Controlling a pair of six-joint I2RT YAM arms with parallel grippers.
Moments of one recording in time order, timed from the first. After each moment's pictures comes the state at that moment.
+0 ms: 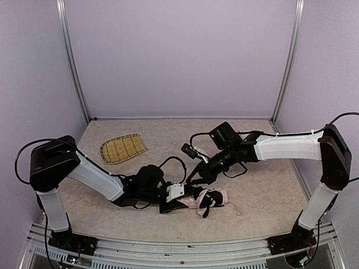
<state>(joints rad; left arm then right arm) -1.03 1.87 0.74 0.53 0.26 0.49 0.81 1.71 1.15 -0.32 -0.68 0.03</state>
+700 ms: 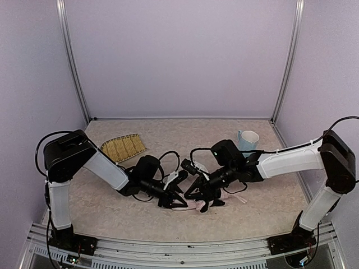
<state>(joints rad) -0.84 2.02 0.84 0.57 0.79 0.06 0.89 1.64 0.90 0.01 -0.72 0.01</state>
